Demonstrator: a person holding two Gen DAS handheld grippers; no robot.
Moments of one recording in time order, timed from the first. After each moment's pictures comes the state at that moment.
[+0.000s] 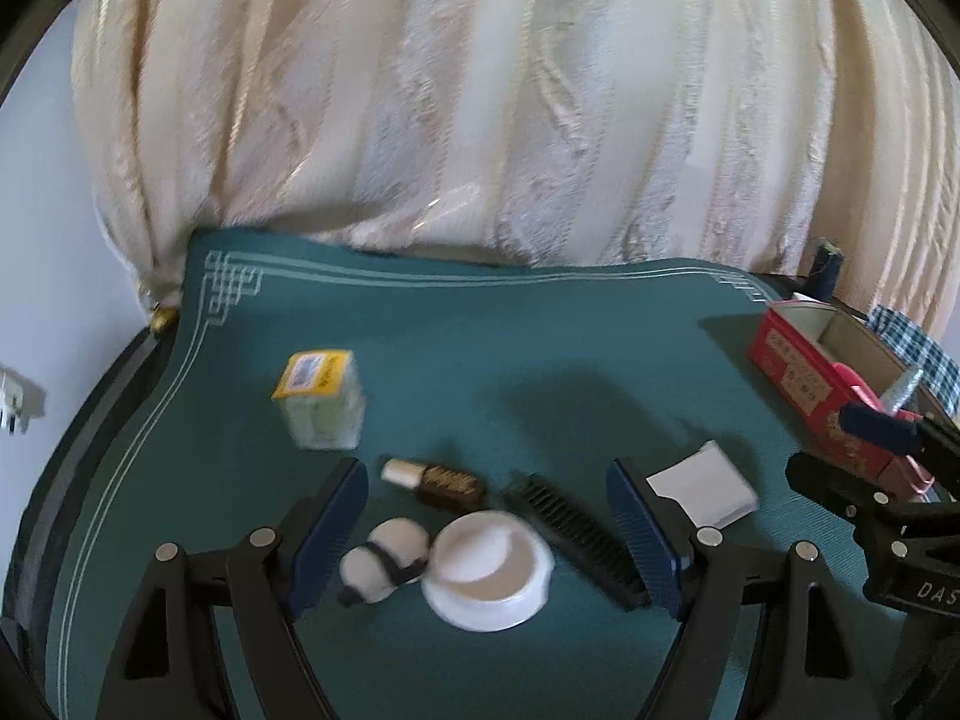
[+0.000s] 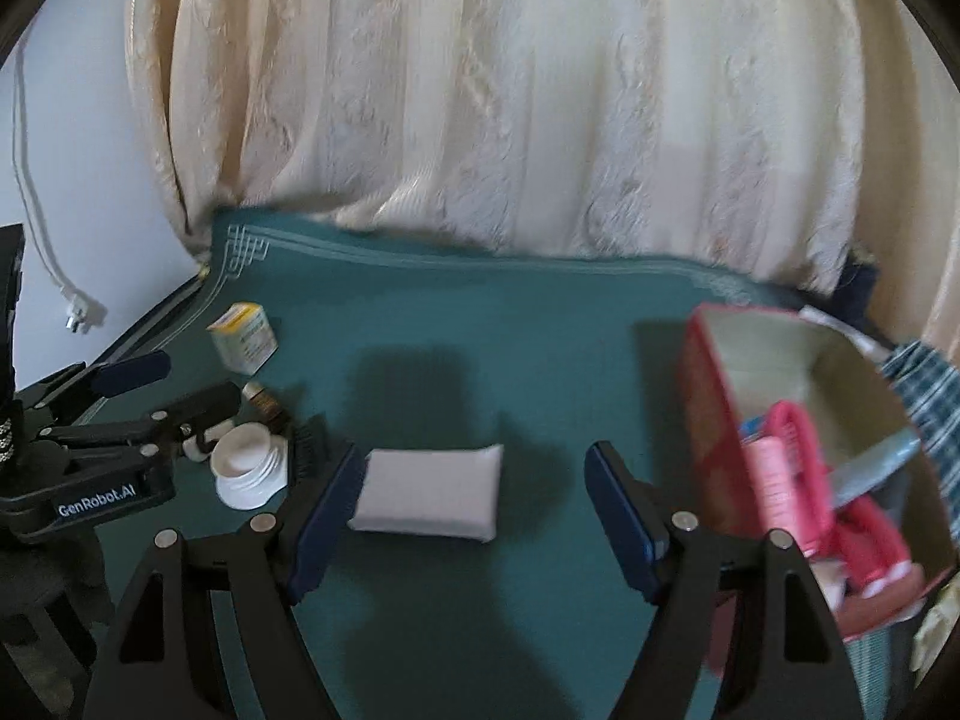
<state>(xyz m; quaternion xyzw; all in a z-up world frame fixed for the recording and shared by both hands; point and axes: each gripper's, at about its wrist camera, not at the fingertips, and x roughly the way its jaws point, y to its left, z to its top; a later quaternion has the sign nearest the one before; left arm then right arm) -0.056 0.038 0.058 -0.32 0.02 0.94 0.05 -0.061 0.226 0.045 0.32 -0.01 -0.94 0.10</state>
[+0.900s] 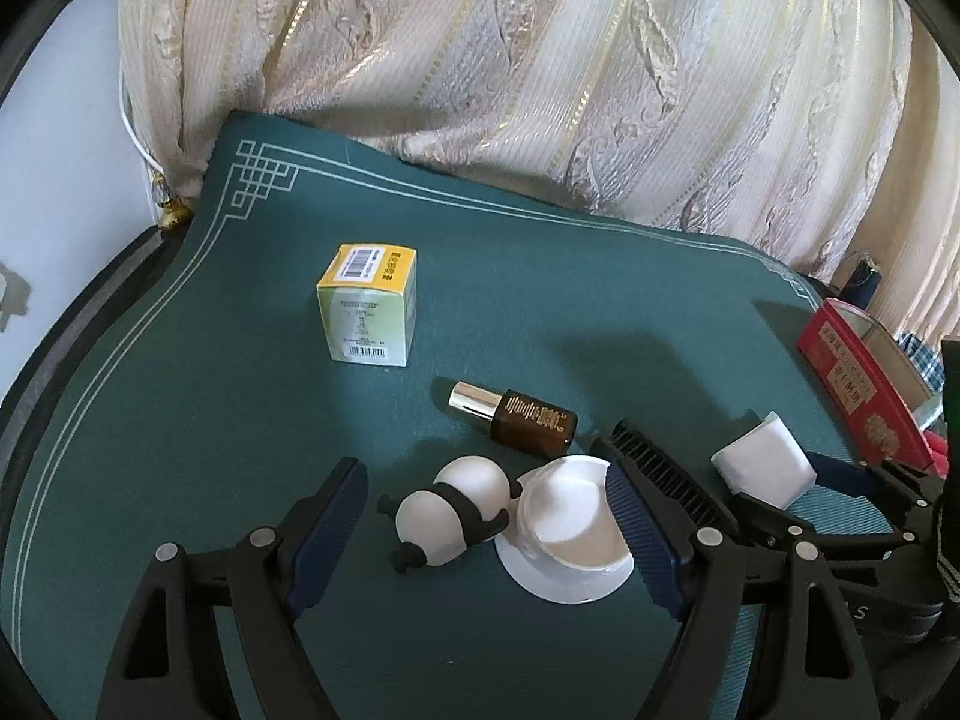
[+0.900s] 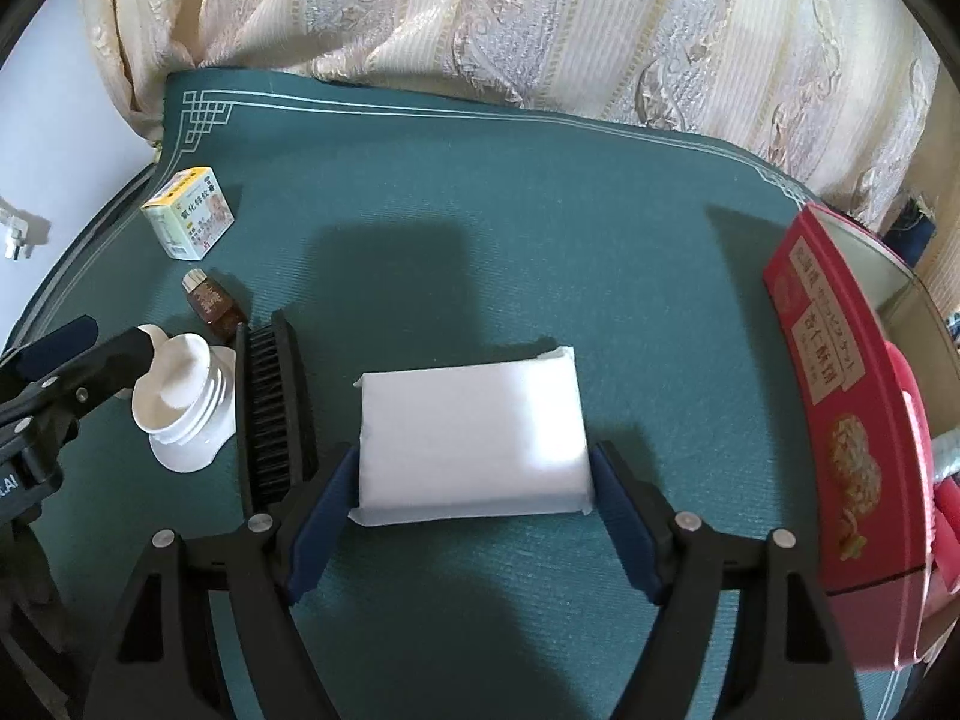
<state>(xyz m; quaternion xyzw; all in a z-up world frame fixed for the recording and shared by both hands) -0.073 -0.003 0.017 -0.38 -0.05 0.92 0.03 -0.117 0.184 -0.006 0.46 0.03 -0.89 0.07</state>
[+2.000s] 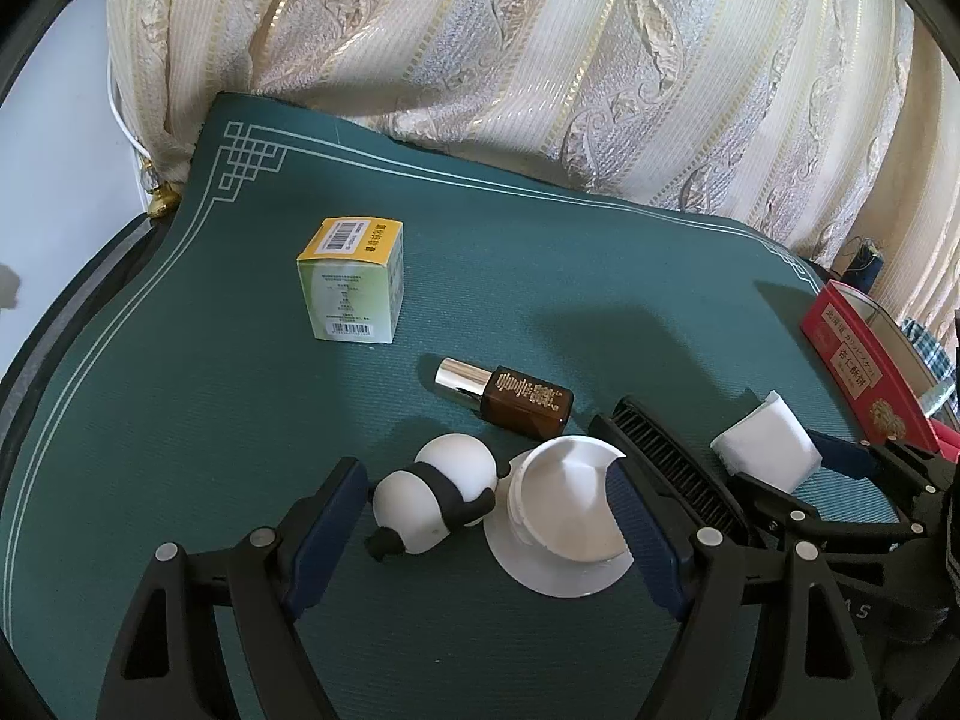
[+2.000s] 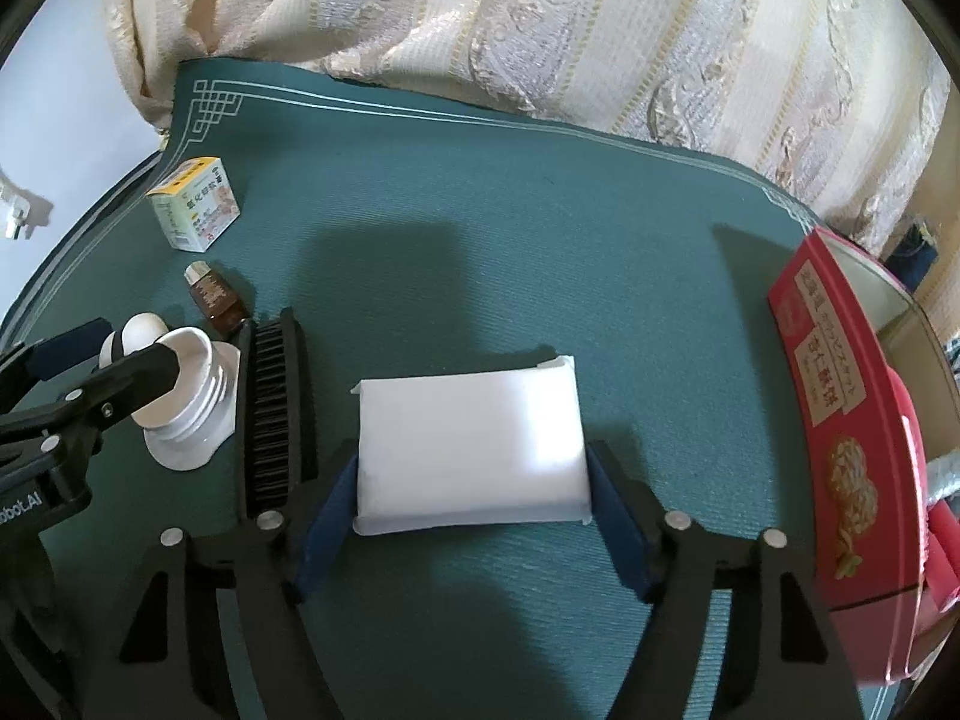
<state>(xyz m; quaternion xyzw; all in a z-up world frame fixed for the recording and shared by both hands) -0.078 0.003 0.006 -0.39 -0.05 0.92 0.04 -0.117 0.178 -0.008 0.45 0.06 -0.89 0.07</state>
